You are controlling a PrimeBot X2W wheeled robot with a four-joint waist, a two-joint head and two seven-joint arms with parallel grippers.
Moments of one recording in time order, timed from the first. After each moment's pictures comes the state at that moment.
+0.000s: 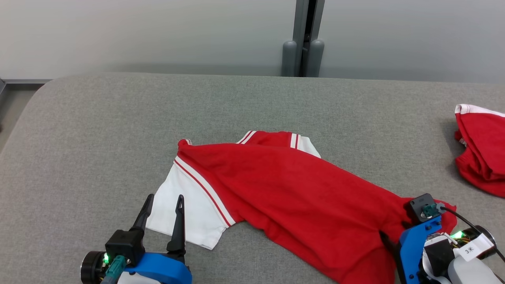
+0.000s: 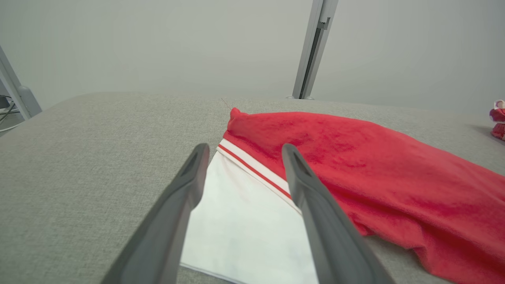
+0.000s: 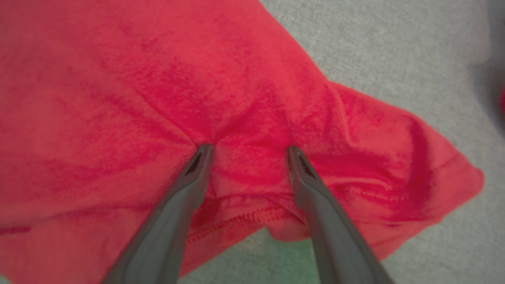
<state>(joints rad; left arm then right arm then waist) -0.10 0.27 -0.47 0.26 -0.47 0.15 -0.26 -0.20 -0.35 0.27 0.38 0.23 0.13 0.45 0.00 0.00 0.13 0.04</state>
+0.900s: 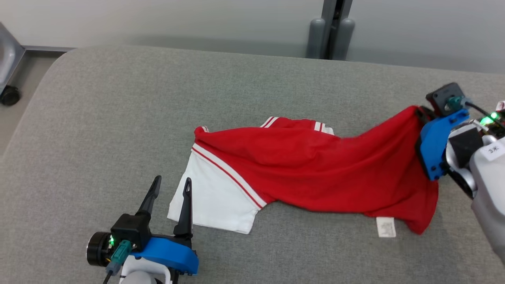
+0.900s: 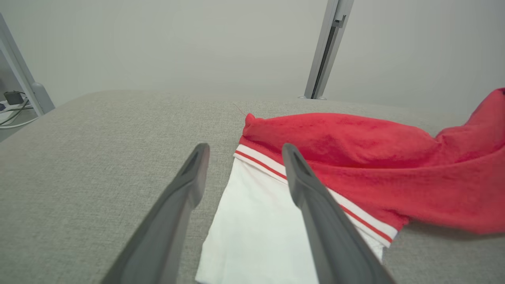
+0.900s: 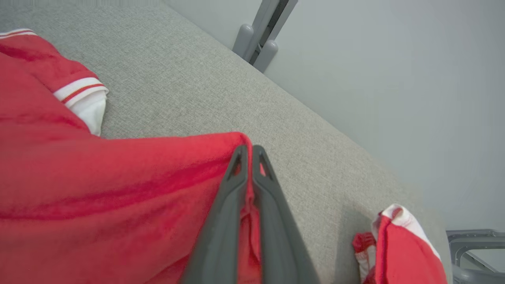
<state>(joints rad) -0.16 0.24 -0.45 0.26 -0.44 0.13 -0.26 -0.68 -0.43 0.34 0.60 0.13 0.13 0.31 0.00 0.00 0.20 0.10</state>
